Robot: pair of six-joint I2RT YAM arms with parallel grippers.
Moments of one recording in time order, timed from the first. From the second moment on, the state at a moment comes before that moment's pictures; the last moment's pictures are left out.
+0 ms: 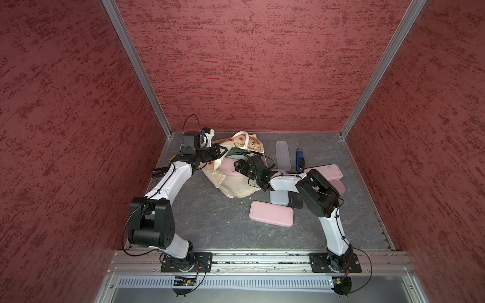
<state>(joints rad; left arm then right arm) -0.09 1.53 1.17 -0.23 0.63 -0.45 0.71 2.19 1.37 0.32 0.02 1.03</state>
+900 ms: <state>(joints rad) -0.09 1.53 1.17 -0.23 0.63 -0.45 0.69 2.21 1.24 0.73 -0.23 1.17</state>
